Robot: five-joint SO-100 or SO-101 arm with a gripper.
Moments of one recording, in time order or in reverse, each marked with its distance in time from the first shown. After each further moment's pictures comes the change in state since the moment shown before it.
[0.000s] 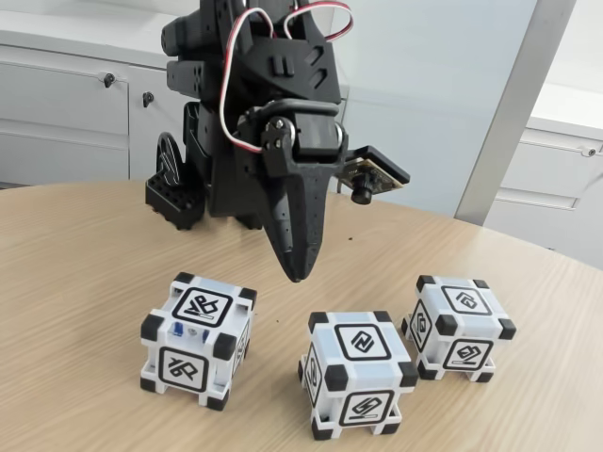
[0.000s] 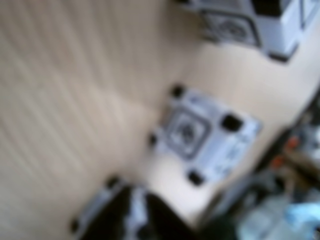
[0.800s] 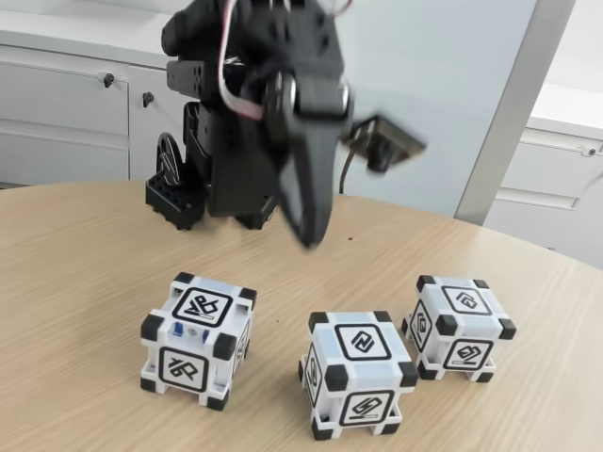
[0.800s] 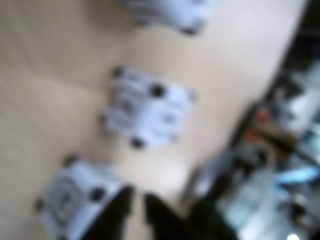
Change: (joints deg) arm 0.0 -0.4 -10.8 0.9 5.5
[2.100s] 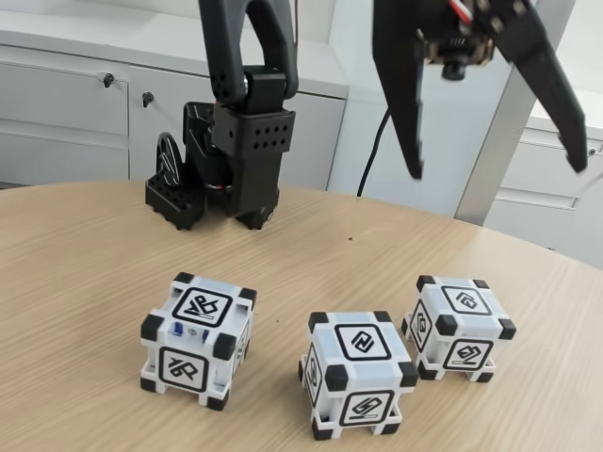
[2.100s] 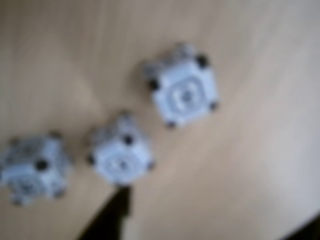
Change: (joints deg) arm -19.1 -83.4 -67.1 21.6 -25.0
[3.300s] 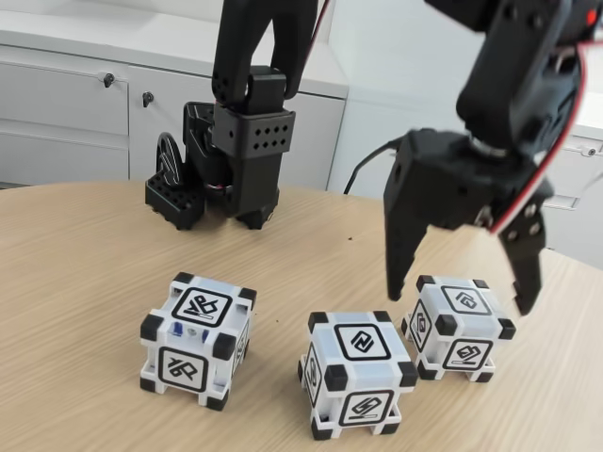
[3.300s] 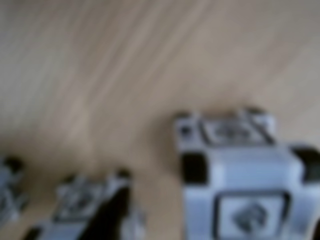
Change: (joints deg) arm -0.4 -30.2 -1.6 -8.9 -15.7
